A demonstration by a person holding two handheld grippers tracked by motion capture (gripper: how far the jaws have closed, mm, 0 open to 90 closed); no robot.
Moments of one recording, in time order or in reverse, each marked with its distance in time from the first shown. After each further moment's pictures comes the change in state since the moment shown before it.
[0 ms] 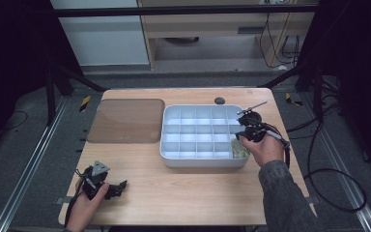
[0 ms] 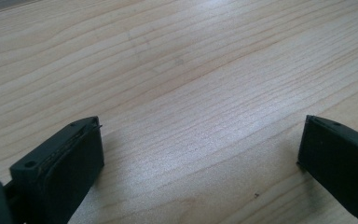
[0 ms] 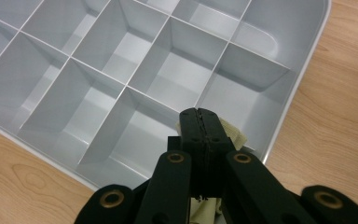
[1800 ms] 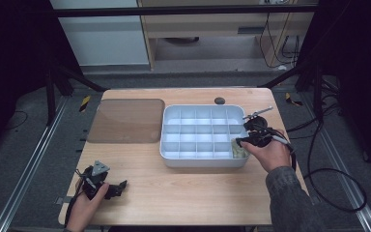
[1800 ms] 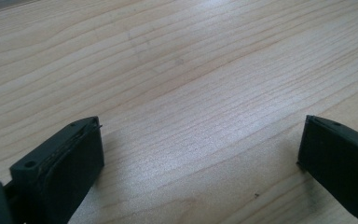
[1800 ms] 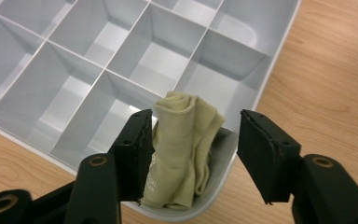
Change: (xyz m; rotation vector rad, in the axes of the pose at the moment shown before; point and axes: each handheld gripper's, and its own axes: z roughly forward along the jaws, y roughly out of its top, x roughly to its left) left arm 0.000 0.001 0.000 0.003 -0.001 -0.002; right arm -0.008 -0.019 -0.007 -0.043 -0.064 -0.013
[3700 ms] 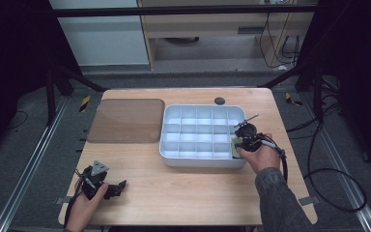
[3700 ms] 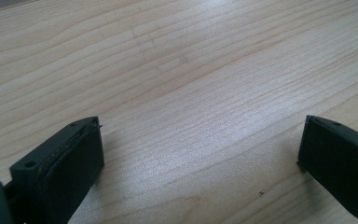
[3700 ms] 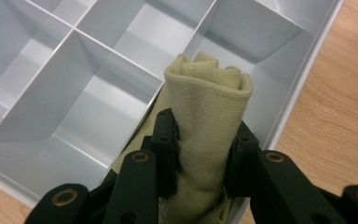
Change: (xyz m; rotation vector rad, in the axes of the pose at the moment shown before) left arm 0.002 -0.001 -0.001 0.004 0.005 -0.001; right arm 0.011 -0.010 0.046 0.111 -0.045 -0.070
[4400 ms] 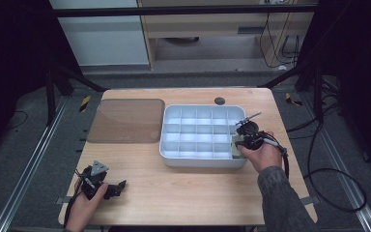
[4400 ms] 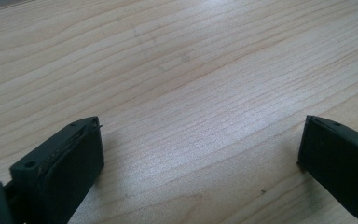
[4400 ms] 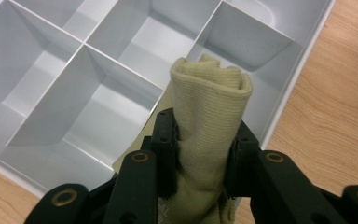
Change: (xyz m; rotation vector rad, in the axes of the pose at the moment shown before) left arm 0.001 0.000 0.000 0.001 0.002 -0.007; right arm -0.004 0.003 -0.009 -0.030 0.022 0.010
